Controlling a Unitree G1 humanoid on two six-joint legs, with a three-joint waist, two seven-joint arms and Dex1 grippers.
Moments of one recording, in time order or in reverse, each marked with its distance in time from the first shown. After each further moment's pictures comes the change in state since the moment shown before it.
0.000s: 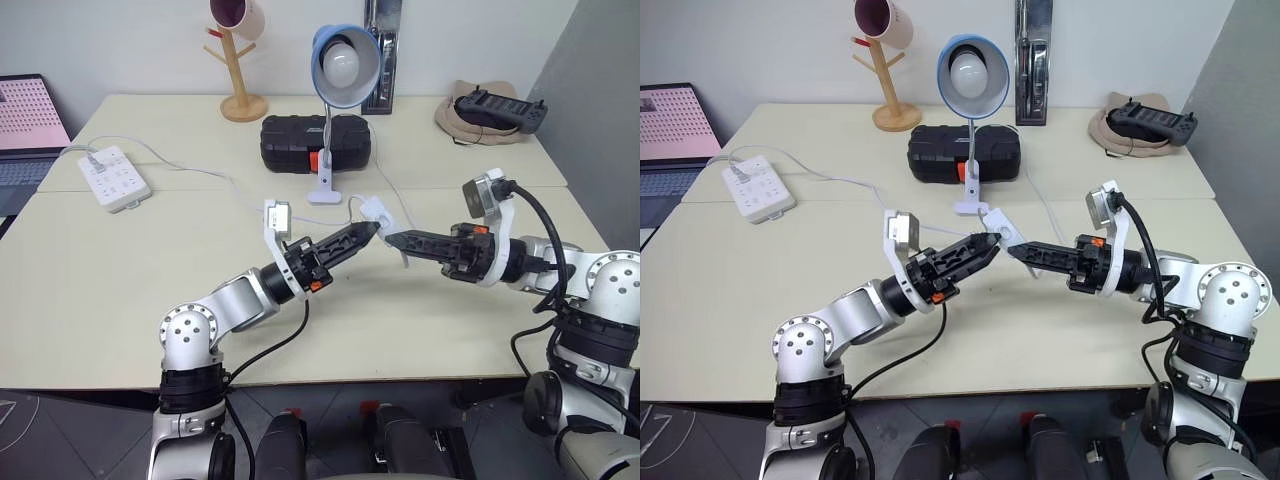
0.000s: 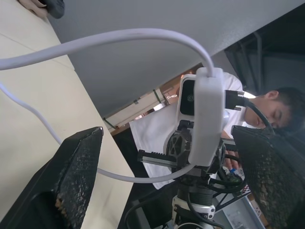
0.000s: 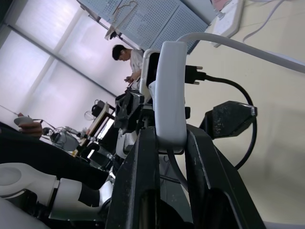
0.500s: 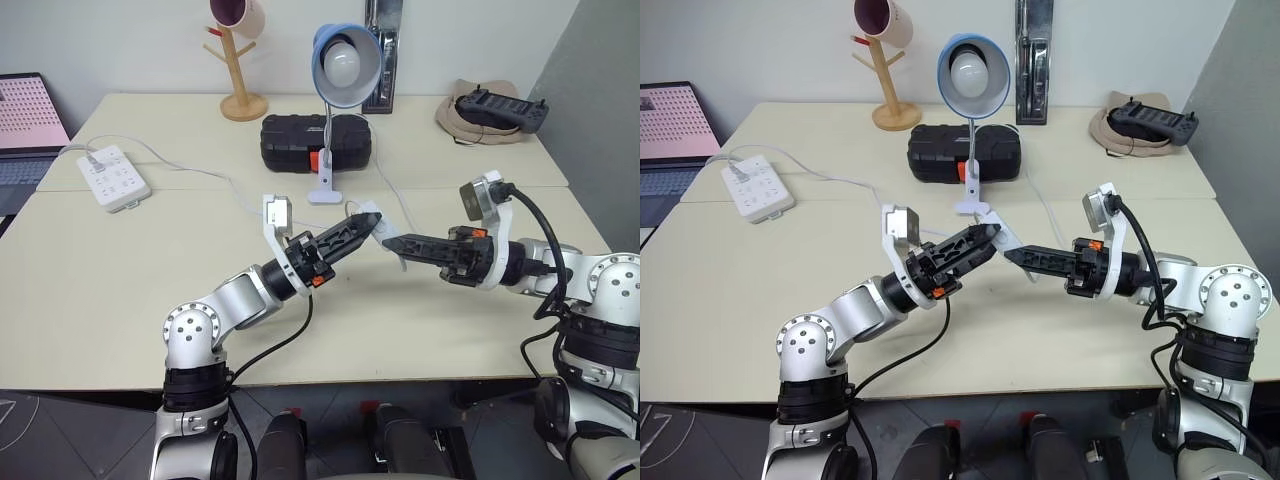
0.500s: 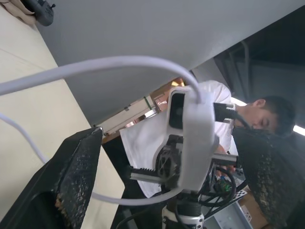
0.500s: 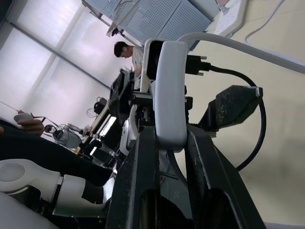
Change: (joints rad) left arm -0.017 -0.010 -0.005 -0.001 -0.066 -0.035 0.034; right arm 0.041 -0.054 0.085 0.004 0.144 -0.085 -0.087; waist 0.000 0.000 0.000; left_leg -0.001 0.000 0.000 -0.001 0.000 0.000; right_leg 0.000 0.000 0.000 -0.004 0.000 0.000
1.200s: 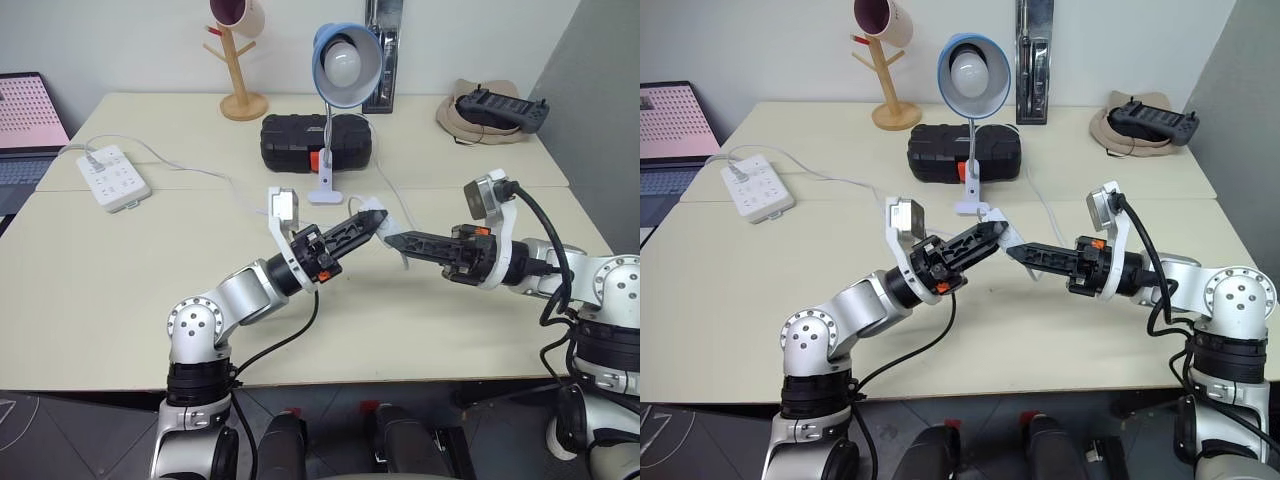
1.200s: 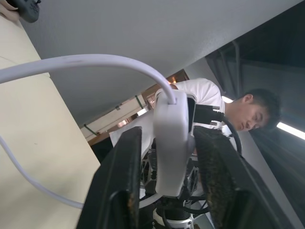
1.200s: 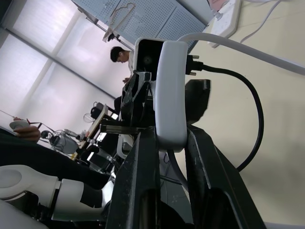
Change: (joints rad) left arm -0.020 0.010 -0.041 -0.008 -0.068 -0.034 0.037; right arm 0.038 -0.101 0.103 0.003 0.148 -0.141 -0.068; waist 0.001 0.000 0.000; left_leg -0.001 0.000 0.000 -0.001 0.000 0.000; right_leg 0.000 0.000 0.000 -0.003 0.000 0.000
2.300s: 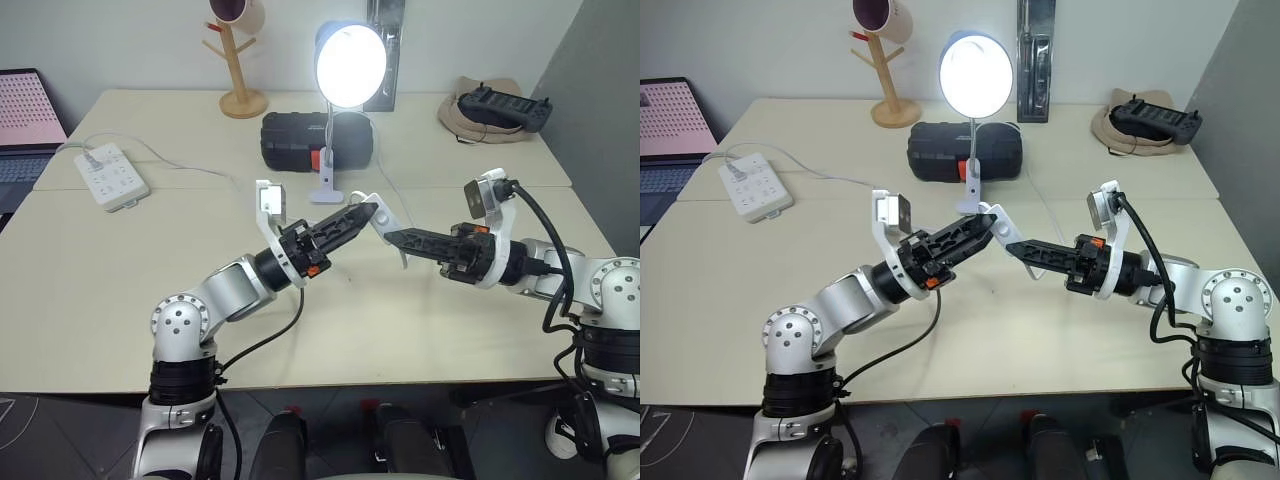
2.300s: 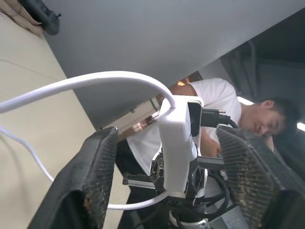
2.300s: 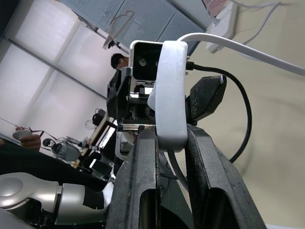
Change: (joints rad) left arm 0.004 0.138 0.005 -0.041 -0.025 -0.025 0.033; right arm 0.016 -0.060 0.108 0.000 0.038 -0.146 -0.001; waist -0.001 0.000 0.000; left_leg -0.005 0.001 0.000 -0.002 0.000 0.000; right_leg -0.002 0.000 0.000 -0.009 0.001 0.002
